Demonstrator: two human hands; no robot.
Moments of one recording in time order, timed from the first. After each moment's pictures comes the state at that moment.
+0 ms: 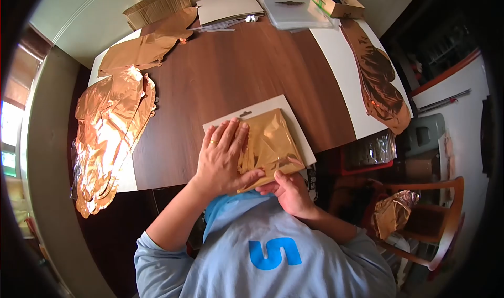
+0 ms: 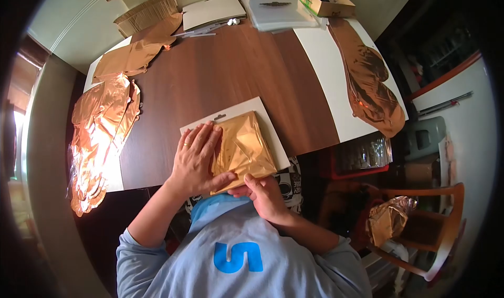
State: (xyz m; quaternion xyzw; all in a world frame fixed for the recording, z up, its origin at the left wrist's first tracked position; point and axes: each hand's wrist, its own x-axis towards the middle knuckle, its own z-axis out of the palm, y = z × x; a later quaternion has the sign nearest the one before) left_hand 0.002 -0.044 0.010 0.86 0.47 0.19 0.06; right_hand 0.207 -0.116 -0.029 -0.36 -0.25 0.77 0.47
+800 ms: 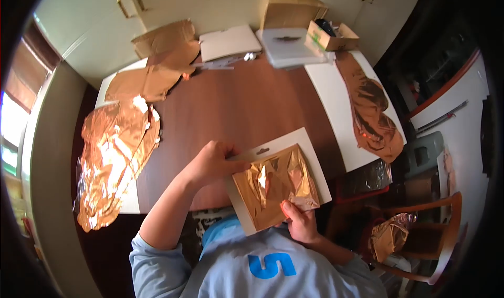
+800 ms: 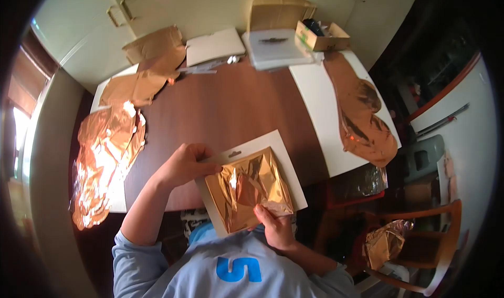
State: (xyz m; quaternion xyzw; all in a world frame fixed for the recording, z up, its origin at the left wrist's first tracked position) left_hand -0.001 0.033 0.068 0.65 0.53 0.15 0.53; right_hand 0.236 -0.121 -0.013 -0.47 -0.30 0.65 0.51
